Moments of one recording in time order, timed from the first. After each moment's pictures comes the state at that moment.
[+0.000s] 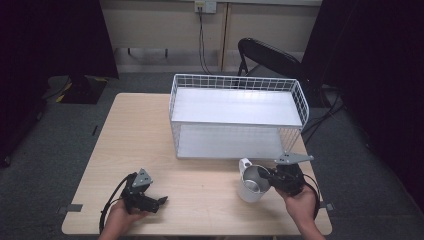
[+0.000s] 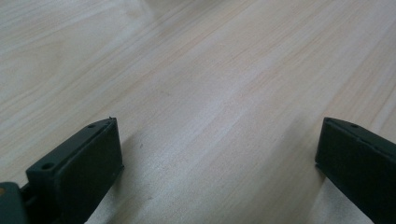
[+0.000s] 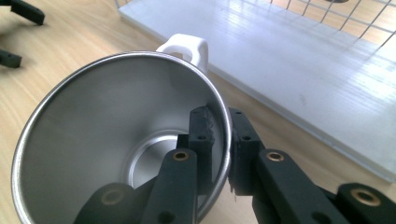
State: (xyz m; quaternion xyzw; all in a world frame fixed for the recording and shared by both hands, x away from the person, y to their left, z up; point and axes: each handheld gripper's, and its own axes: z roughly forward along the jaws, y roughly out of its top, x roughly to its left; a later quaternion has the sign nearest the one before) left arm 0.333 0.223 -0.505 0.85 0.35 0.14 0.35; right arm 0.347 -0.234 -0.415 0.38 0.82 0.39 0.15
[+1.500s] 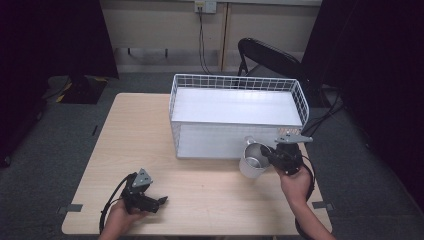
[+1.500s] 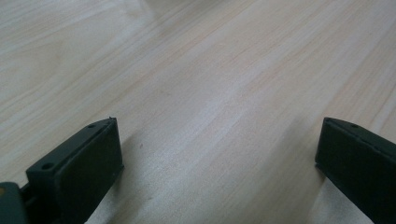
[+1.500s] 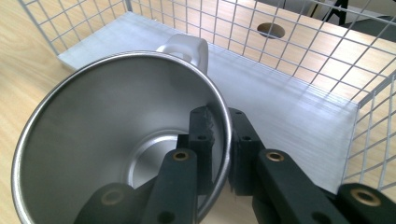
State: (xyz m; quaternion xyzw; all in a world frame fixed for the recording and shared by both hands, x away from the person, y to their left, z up) left arm 0.333 0.223 -0.505 0.85 0.35 0.14 0.35; right arm 0.392 -0.233 -0.398 0.43 0.79 0.39 0.22
